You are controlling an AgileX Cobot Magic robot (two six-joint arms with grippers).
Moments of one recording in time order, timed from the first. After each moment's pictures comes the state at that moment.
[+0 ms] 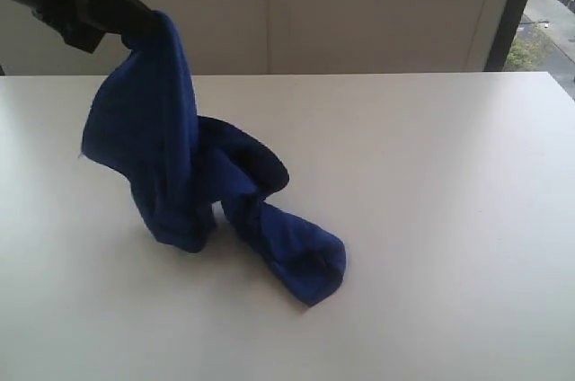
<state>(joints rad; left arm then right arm) -0.22 1.49 -1.44 -0.75 0.99 1.20 -0.02 0.01 -0.01 0.00 0.16 0.03</state>
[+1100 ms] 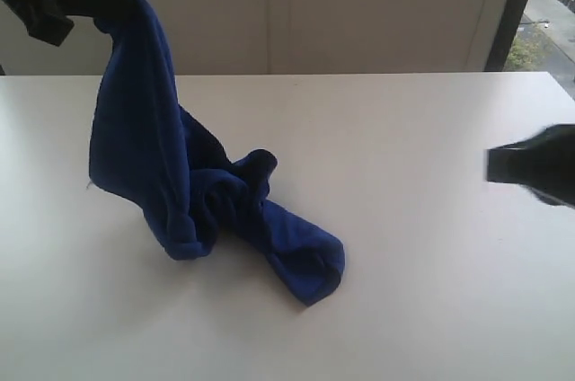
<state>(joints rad) -0.22 1.42 -1.45 -0.65 1.00 1.20 0.05 0.92 -0.66 0.48 0.53 -0.31</state>
